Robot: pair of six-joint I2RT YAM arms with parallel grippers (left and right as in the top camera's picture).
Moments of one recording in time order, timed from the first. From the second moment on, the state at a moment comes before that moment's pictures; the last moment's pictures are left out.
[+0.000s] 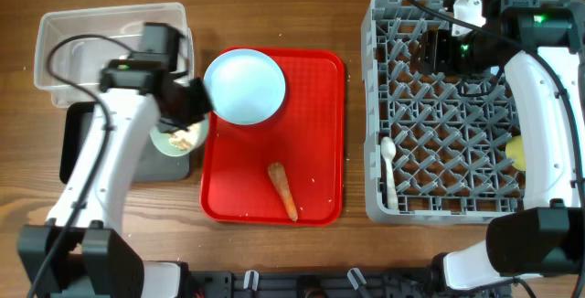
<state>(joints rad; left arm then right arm) -0.06 1.56 1.30 -1.08 0.16 -0.44 -0.03 1.69 1.70 -1.22 -0.25 0.04</state>
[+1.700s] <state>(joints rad) 0.77 1.78 1.05 -0.99 1.34 0.19 -0.03 1.69 1.70 -1.25 -0.25 0.02</state>
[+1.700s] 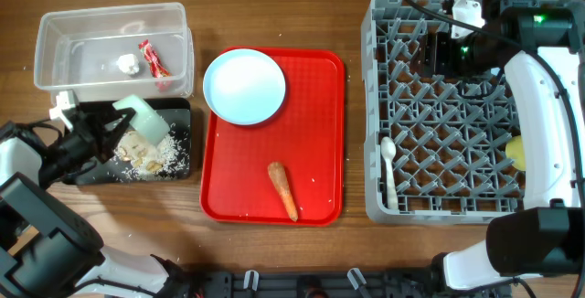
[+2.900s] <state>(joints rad) 0.79 1.75 1.05 -1.01 1.33 0.13 -0.03 1.69 1.70 -1.30 -0.24 0.02</state>
